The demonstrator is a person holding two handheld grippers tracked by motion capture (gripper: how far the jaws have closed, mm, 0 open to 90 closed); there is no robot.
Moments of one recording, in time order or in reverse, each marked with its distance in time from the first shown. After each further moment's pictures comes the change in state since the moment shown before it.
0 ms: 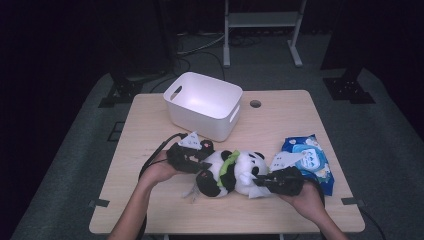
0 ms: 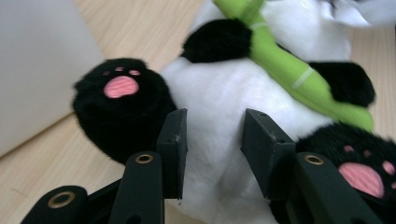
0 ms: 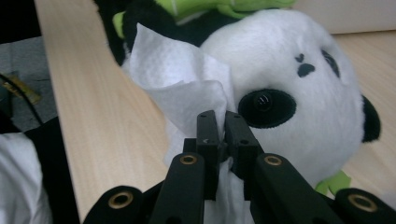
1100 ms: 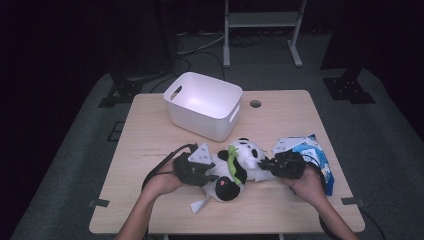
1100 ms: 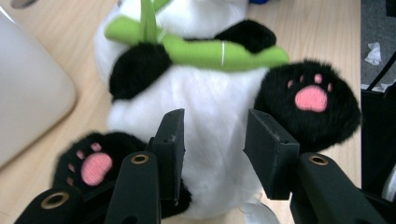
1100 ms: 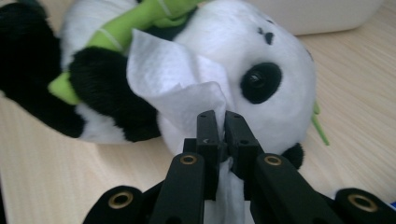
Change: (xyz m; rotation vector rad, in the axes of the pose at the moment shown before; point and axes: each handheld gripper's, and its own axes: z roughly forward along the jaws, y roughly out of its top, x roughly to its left) left arm -0.041 0.021 -0.006 0.033 0.021 0.126; right arm -0.035 0.013 0.000 0.016 -0.085 0.031
